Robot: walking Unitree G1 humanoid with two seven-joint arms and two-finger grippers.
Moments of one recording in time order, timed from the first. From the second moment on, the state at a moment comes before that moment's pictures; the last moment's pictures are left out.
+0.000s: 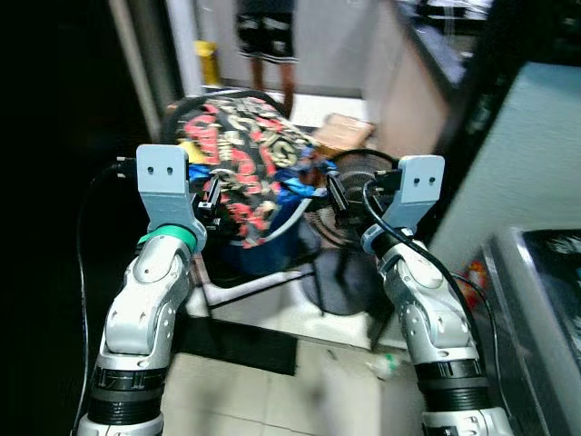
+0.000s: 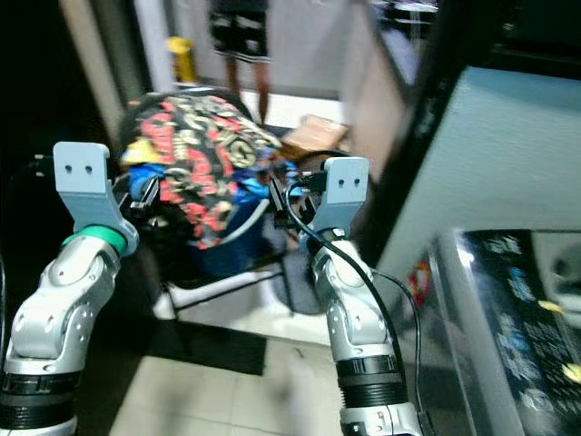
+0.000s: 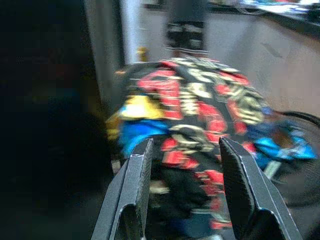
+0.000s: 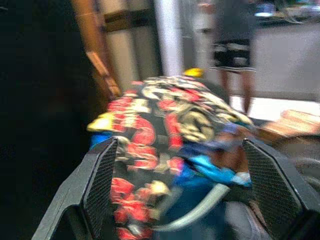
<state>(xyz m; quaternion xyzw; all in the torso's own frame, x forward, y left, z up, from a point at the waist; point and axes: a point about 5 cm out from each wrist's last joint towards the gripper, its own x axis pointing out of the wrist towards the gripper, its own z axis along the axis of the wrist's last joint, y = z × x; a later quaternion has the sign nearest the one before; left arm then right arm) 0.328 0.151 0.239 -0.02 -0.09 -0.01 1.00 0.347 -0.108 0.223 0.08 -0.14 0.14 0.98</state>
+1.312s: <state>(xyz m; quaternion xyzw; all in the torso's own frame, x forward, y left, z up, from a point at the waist) 0.327 0.176 0.229 -0.04 -0.10 0.01 0.99 0.343 -0.139 0.200 0.07 -0.11 0.07 0.99</state>
